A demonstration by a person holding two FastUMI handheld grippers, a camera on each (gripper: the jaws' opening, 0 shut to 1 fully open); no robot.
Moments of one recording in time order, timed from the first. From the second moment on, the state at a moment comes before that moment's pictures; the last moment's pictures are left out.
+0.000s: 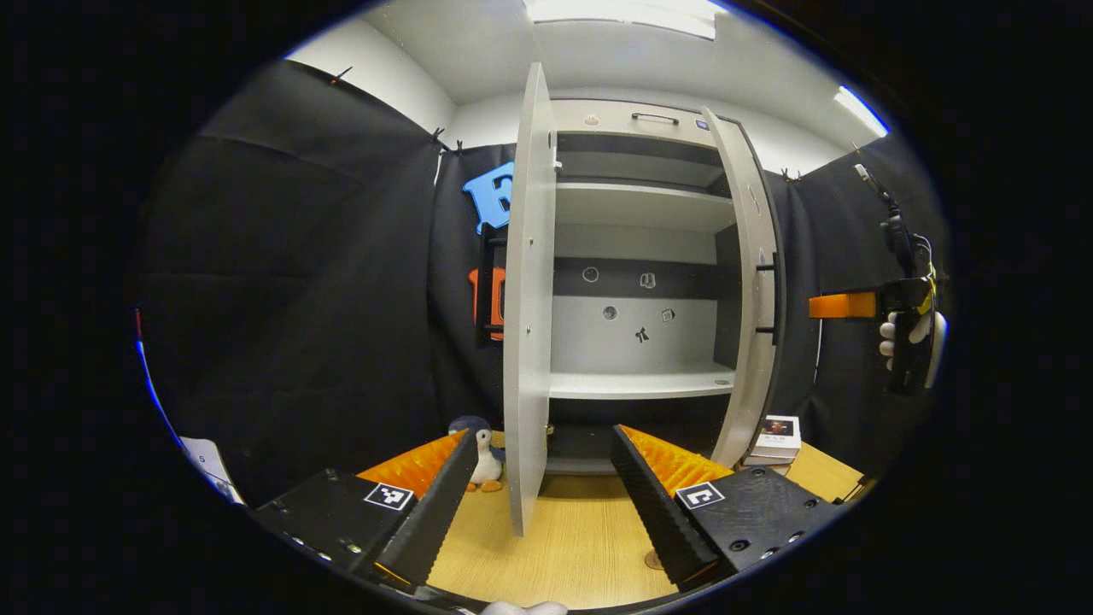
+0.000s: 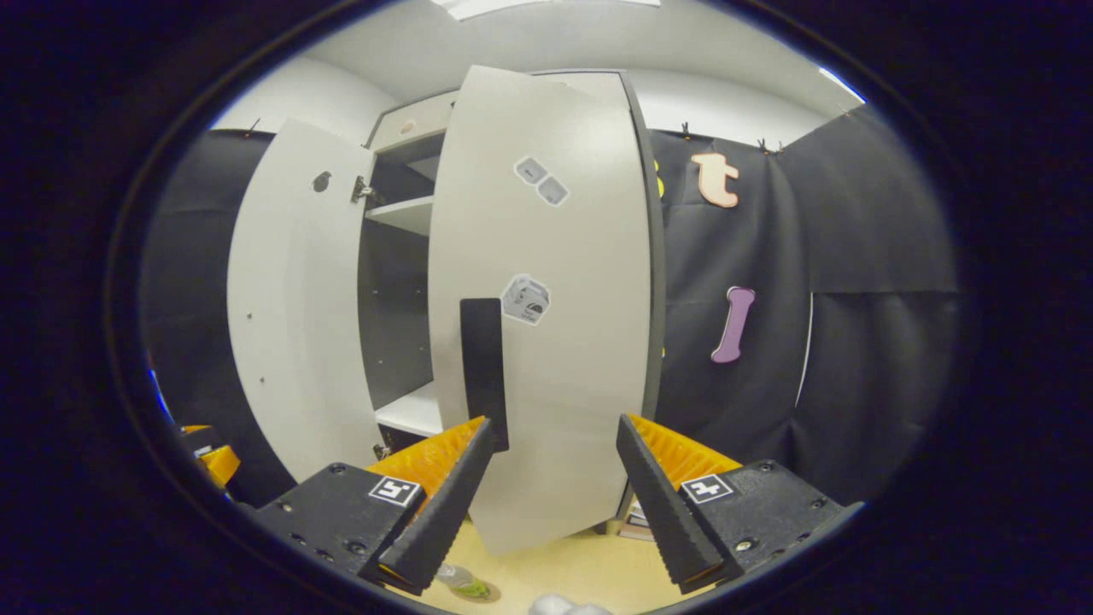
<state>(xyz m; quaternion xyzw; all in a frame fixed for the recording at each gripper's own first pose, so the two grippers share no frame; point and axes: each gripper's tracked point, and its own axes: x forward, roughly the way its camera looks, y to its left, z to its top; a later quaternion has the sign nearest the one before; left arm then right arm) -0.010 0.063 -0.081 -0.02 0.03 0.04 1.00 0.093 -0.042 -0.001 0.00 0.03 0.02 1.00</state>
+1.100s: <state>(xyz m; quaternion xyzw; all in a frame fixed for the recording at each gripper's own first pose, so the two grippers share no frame) 0.052 0.210 -0.045 0.02 0.01 0.10 0.99 0.009 -0.008 -0.076 0.00 0.12 0.00 0.99</state>
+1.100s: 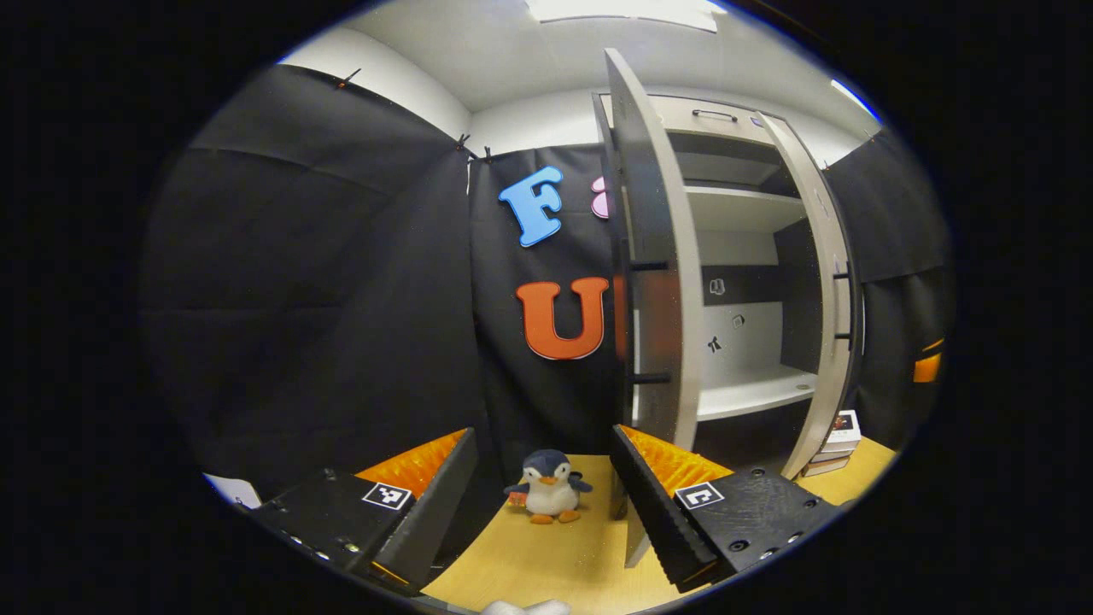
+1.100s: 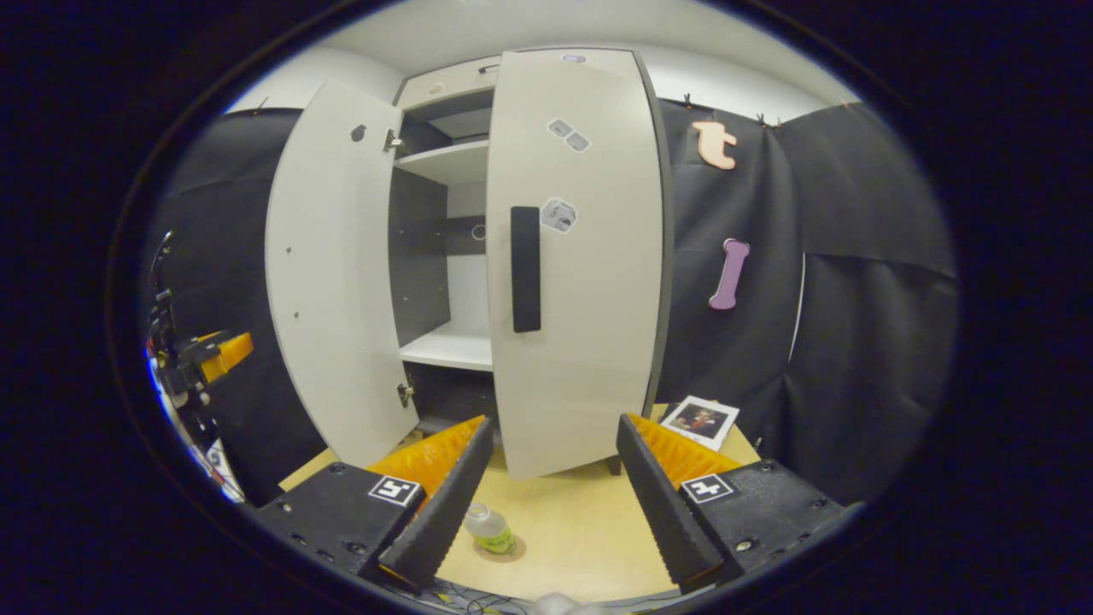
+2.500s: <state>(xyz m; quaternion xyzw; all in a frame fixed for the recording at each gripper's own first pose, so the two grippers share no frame) 0.120 0.202 0.010 0.03 -0.03 0.11 0.99 -0.062 -0.048 -0.081 0.05 0.14 -0.06 0.99</state>
